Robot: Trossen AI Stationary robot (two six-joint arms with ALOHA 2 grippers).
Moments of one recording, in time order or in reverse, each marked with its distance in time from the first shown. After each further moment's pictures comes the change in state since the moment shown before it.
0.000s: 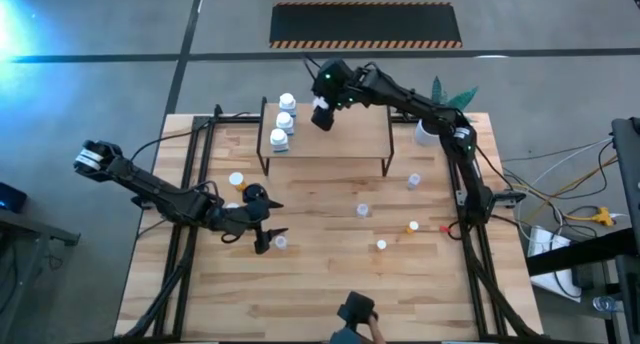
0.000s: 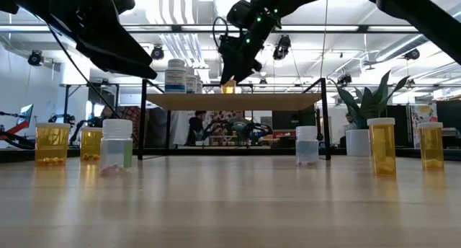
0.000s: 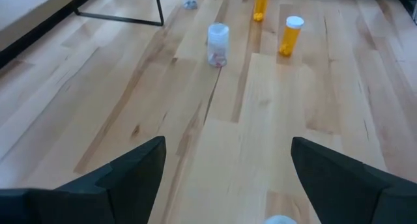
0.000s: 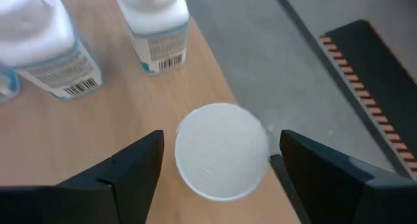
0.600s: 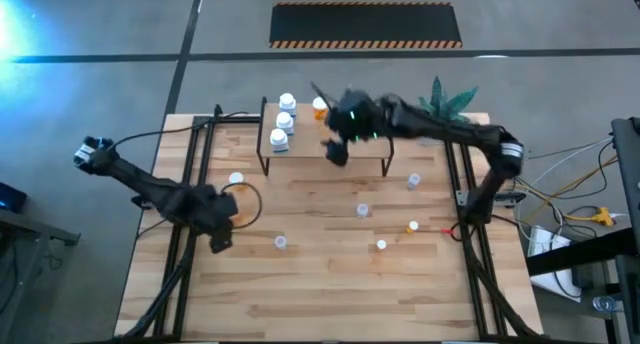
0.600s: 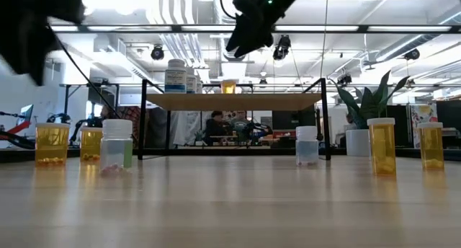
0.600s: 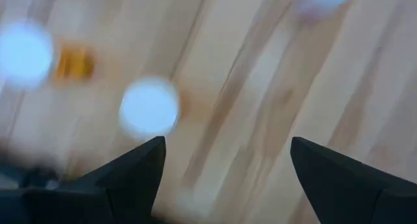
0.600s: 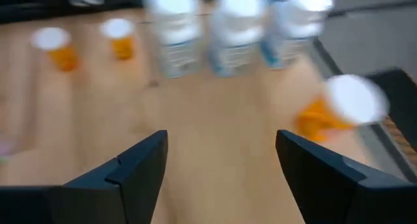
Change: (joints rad) left arm -0.115 -0.085 0.319 -1.204 0.319 -0.554; right arm 0.225 -0.413 -0.536 0.257 0.001 0.074
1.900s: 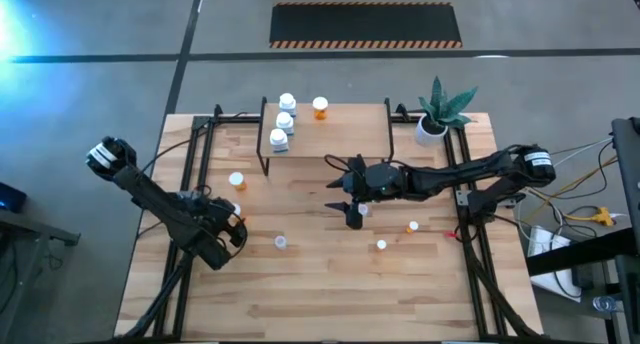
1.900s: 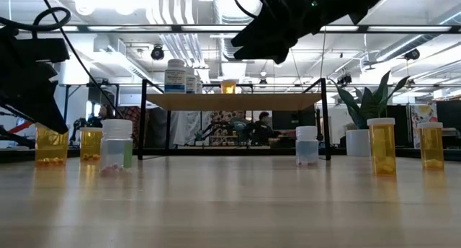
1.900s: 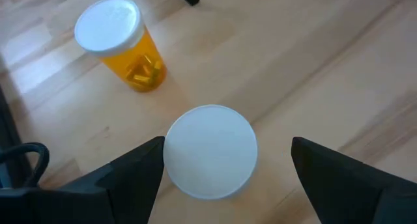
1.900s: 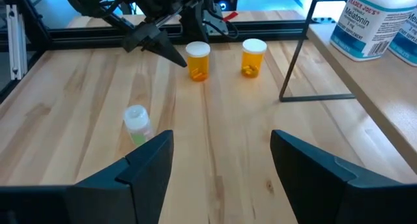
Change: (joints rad) left arm -0.245 0.212 -0.318 0.230 -0.509 -0.759; right arm 0.317 -0.210 -0.705 0.780 0.001 0.121
